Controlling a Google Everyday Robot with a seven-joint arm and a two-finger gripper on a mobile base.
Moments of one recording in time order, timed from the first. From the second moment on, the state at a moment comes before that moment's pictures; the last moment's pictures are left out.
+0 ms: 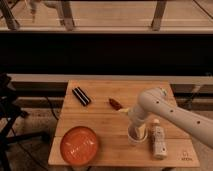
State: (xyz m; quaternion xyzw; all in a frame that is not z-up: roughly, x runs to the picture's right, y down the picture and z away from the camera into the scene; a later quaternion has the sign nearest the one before) arm 0.130 0.188 0.765 -0.26 -0.23 -0.25 0.90
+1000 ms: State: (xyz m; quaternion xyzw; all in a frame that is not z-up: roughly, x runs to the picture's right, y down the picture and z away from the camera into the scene) arm 0.142 0.182 0.757 -0.26 -0.23 -0.25 0.90
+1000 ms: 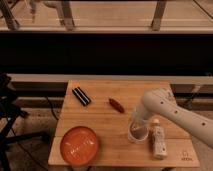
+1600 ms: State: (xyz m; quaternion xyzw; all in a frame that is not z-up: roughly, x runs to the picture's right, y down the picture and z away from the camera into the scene) arm 0.142 0.151 0.738 -0.25 -0.24 -0.26 0.90
